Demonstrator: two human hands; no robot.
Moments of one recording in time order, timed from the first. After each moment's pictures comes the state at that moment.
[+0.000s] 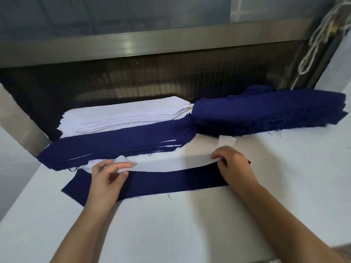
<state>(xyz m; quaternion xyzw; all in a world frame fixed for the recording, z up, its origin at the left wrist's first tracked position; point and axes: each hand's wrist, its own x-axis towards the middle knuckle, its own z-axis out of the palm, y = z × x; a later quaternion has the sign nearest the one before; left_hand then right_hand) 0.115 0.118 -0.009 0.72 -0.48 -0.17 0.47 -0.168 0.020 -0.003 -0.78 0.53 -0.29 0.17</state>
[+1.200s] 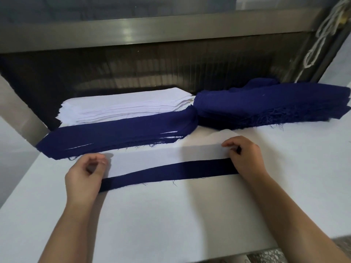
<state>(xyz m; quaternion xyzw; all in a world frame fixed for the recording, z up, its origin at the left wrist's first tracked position) 0.146 0.130 -0.019 0.75 -0.39 -0.09 0.52 -0.185 0.009 -0.014 -0.70 0.55 -0.39 0.22</state>
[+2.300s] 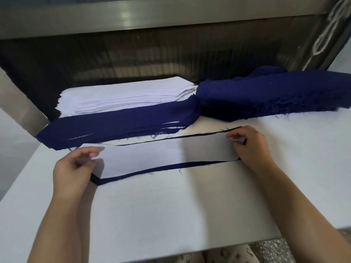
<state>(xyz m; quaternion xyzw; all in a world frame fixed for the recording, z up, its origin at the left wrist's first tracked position) 0.166 0.144 -0.016 0.75 -0.40 -0.13 0.51 -0.189 0.007 -0.013 -0.72 0.56 -0.37 0.18</state>
